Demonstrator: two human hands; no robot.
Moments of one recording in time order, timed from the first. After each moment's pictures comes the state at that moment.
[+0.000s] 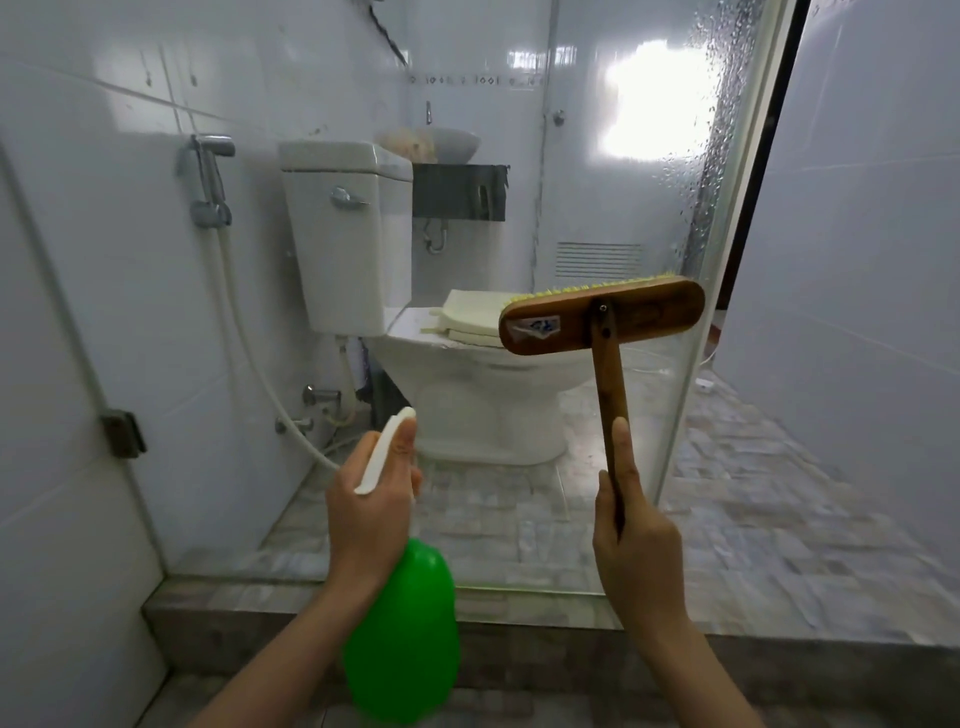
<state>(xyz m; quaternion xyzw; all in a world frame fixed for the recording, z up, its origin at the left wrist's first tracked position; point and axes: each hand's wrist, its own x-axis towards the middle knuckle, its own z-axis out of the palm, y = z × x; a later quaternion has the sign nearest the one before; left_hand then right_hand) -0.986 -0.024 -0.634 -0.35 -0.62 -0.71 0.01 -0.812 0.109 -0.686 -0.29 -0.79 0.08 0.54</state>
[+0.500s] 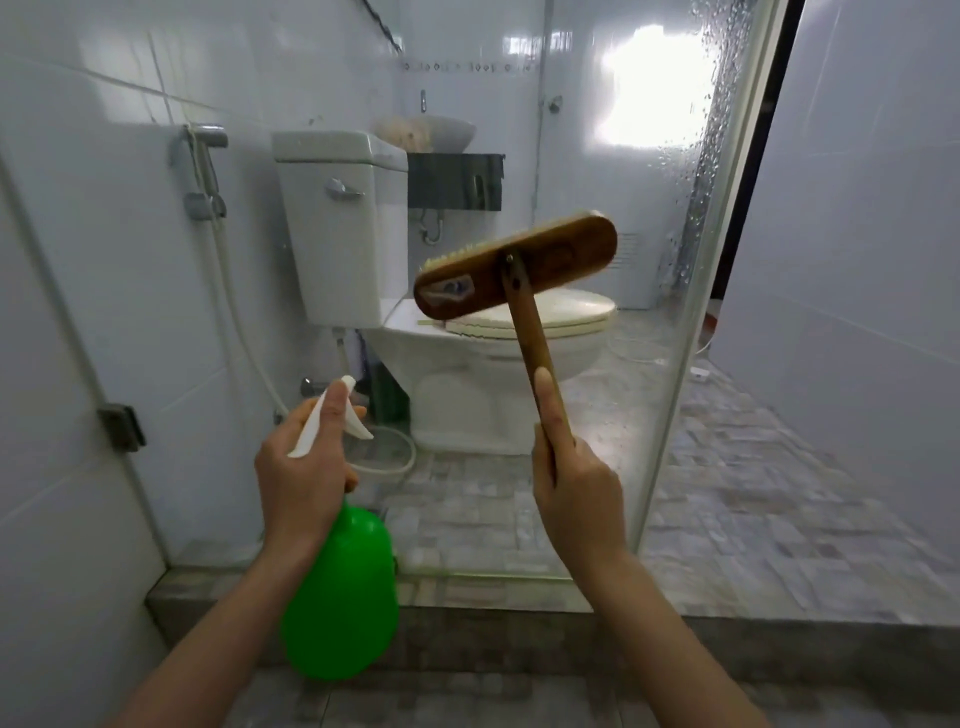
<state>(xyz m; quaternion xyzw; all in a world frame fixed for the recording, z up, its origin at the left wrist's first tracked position) -1.019 -0.047 -0.612 -0.28 -0.64 -0.72 0.05 -0.857 0.105 -0.660 -0.25 -0.82 0.03 0.52</state>
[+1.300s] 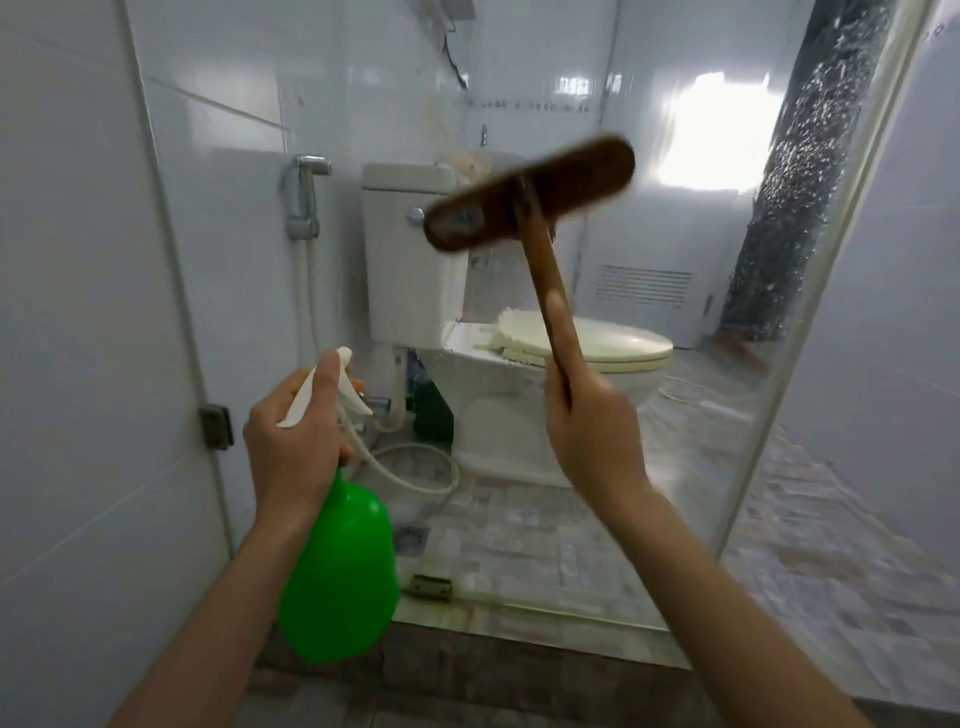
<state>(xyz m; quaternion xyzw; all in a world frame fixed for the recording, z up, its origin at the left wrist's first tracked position) -1.081 -0.096 -0.574 -0.25 -0.61 -0.75 0.08 -0.930 0.071 -0.561 -0.17 -0.82 0.02 0.55</state>
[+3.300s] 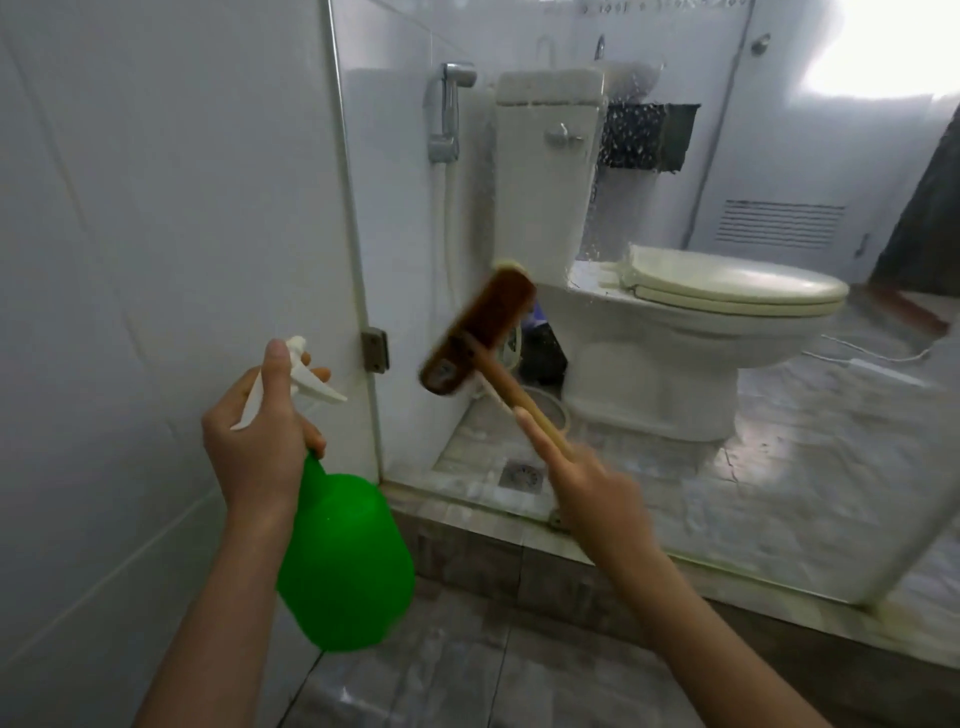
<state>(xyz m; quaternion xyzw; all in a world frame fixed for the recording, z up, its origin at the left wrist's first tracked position) -1.171 -0.230 -0.631 -0.11 -0.60 -0.78 0.13 -1.024 -0.007 -0.718 -0.18 -0.94 -0.06 0.28</state>
